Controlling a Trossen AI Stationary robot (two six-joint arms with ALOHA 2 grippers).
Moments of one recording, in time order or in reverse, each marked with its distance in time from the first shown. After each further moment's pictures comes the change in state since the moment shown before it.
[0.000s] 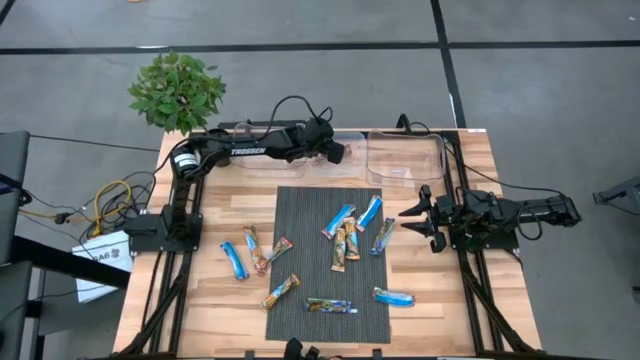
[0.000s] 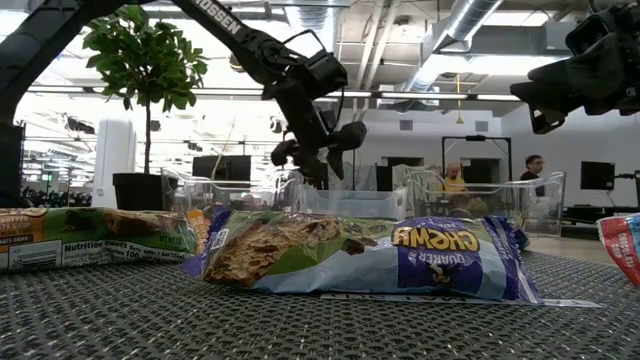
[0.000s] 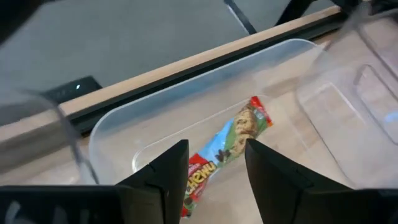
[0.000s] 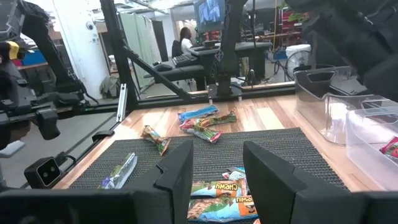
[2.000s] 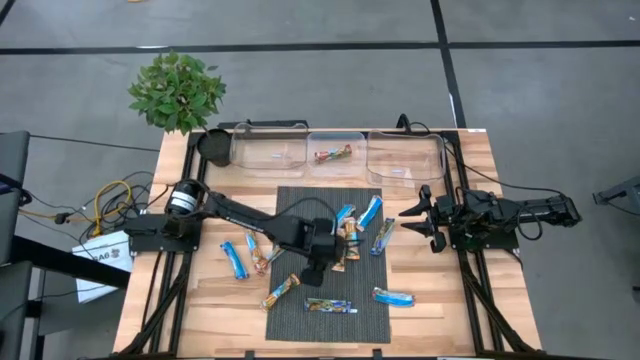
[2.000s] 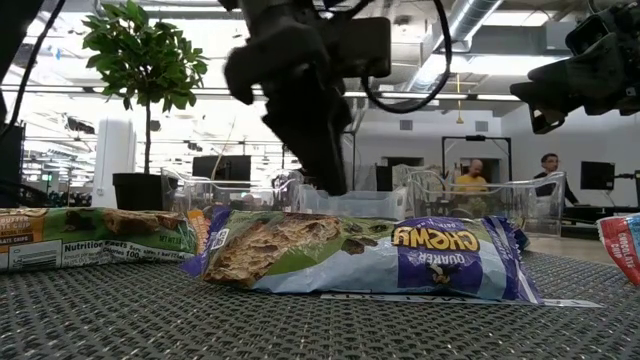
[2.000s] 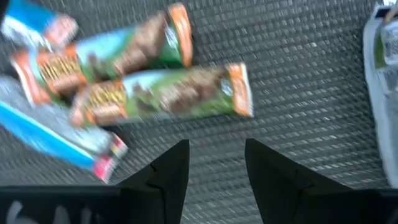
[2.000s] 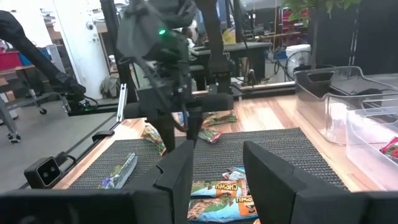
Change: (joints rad) left arm -0.660 -0.005 0.000 -0.378 0.251 0.518; right arm 0.000 0.000 0.000 0.000 0.000 0.000
